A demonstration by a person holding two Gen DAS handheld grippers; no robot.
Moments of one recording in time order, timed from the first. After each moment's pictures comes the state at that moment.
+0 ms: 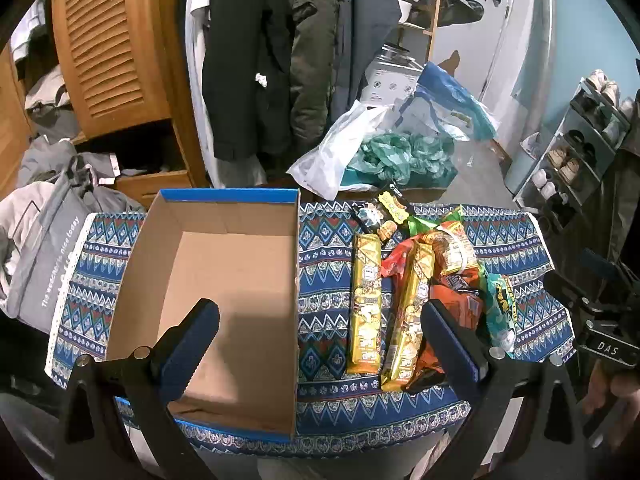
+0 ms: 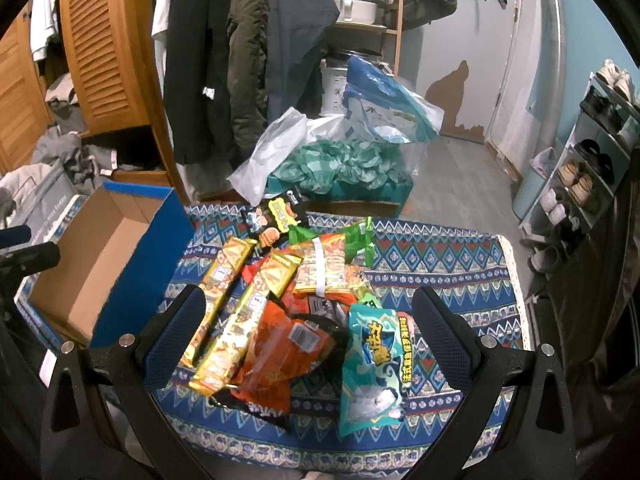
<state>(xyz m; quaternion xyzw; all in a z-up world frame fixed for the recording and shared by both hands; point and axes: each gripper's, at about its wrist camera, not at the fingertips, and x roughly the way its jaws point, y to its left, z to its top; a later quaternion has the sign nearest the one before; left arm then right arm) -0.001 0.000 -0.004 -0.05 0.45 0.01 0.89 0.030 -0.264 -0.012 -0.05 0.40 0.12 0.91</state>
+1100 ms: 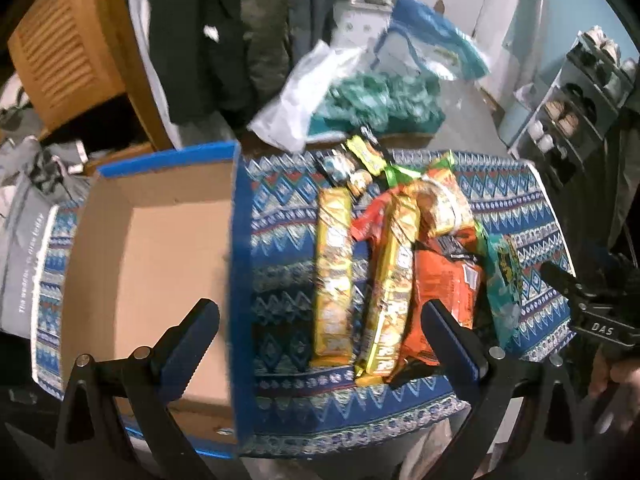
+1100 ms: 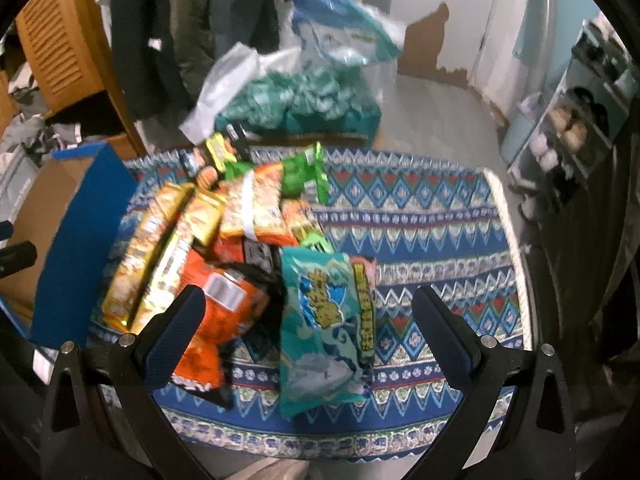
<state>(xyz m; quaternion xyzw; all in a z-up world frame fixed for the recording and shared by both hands) 0.040 -0.054 -0.065 -0.02 0.53 -0.02 0.85 0.063 -0.323 -0.085 -0.04 0.50 0.09 0.86</state>
